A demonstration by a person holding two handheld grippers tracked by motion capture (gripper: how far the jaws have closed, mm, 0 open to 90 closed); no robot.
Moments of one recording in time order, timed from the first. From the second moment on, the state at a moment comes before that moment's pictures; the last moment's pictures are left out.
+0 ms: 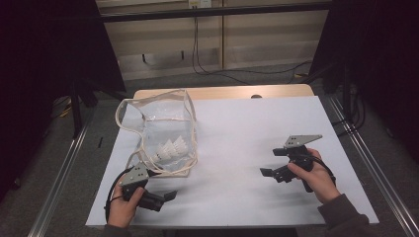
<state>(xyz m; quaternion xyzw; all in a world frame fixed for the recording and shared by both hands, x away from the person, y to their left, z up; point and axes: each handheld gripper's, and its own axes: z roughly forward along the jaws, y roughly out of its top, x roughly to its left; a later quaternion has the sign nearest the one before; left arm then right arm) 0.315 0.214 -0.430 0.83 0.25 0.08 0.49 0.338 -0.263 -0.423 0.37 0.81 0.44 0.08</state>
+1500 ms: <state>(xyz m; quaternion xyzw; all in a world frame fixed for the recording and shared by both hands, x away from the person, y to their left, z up) 0.315 0.213 -0.431 0.83 0.24 0.08 0.49 0.313 -0.297 -0.439 0.39 0.80 0.45 0.09</state>
